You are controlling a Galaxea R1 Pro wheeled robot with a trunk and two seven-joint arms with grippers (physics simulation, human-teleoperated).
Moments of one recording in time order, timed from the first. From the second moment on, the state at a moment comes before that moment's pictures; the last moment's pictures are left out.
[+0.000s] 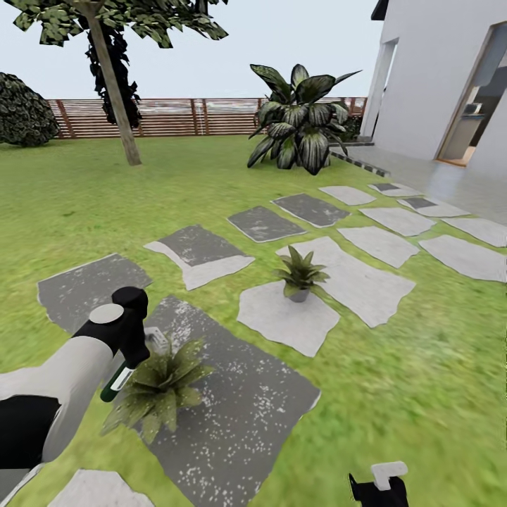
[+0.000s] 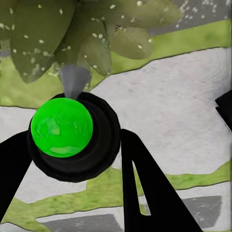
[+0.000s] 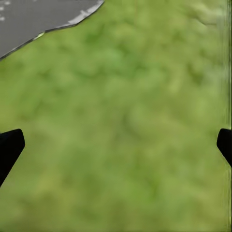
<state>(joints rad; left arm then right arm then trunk) -1.07 0.14 -0.15 -0.60 -1.53 0.77 -1.56 -0.40 -0.07 -0.53 -0.17 0.61 -0.38 0.03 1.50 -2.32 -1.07</state>
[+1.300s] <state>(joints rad) -1.07 0.14 -0.16 -0.61 -1.54 0.78 -1.56 -0.40 -0.07 -0.53 -0.17 0.61 -0.38 0.03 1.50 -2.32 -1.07</state>
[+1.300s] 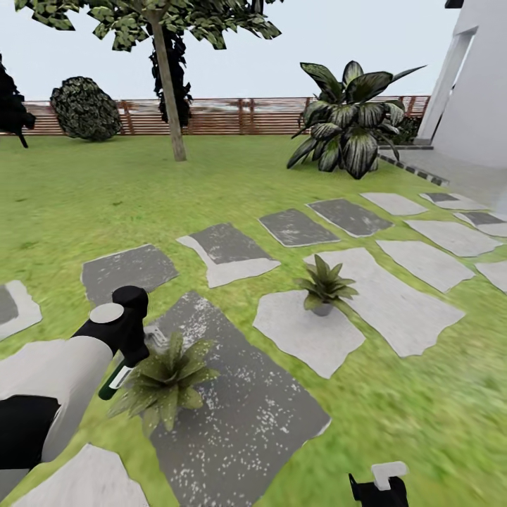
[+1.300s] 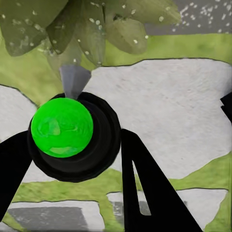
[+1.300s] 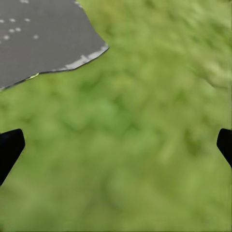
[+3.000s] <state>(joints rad) -1.08 0.14 -0.18 -0.60 -1.55 0.59 -1.56 -0.40 -0.07 -0.53 -0.17 0.61 -0.38 0.03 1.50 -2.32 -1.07</state>
